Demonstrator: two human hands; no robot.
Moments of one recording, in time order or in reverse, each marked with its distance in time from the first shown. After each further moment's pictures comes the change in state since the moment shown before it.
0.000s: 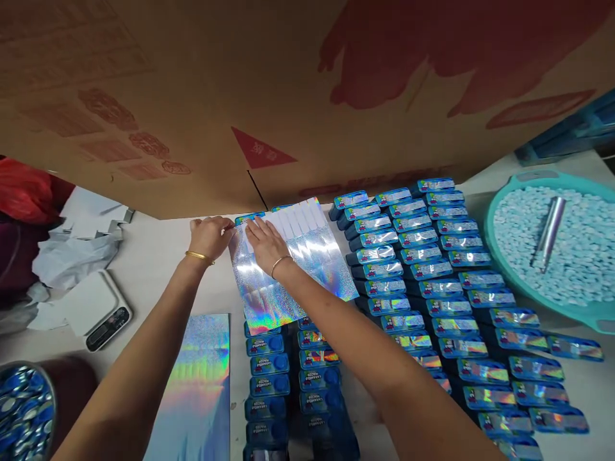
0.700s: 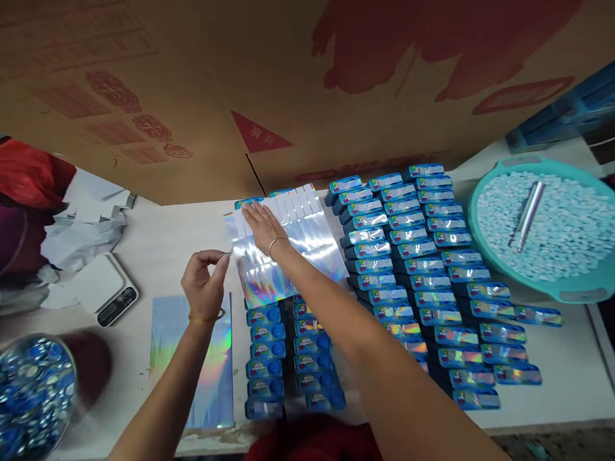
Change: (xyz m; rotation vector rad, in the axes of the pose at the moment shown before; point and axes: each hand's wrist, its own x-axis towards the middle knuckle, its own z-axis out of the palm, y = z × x) left_hand -0.141 0.058 -0.007 -0.934 0.566 -0.127; right_hand 0.001 -0.005 -0.011 0.181 0.030 0.044
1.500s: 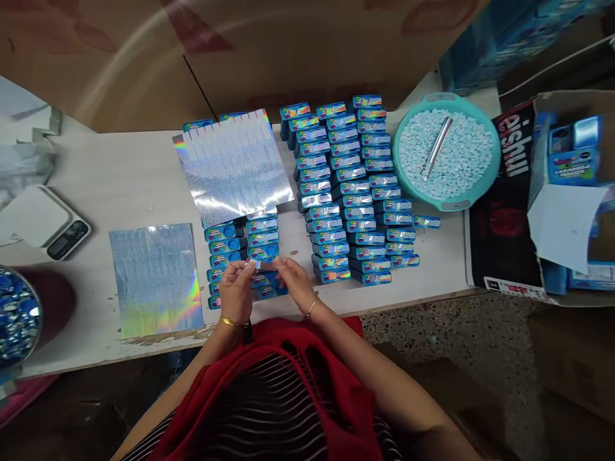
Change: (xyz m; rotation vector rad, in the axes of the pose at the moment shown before) left_hand -0.231 0.091 0.050 -0.575 -0.009 -0.893; right_hand -0.341 -0.081 -0.072 0.961 0.195 0.928
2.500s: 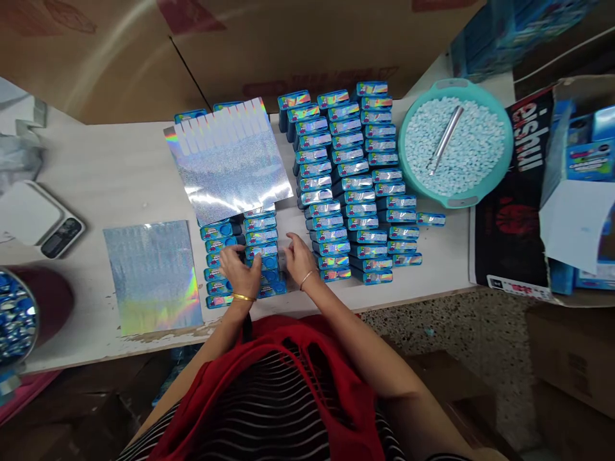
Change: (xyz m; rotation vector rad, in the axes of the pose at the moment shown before) left_hand 0.034 -0.020 0.006 1.214 0.180 0.482; right_hand 0.058 0.017 -0.027 -0.814 0.104 -0.417
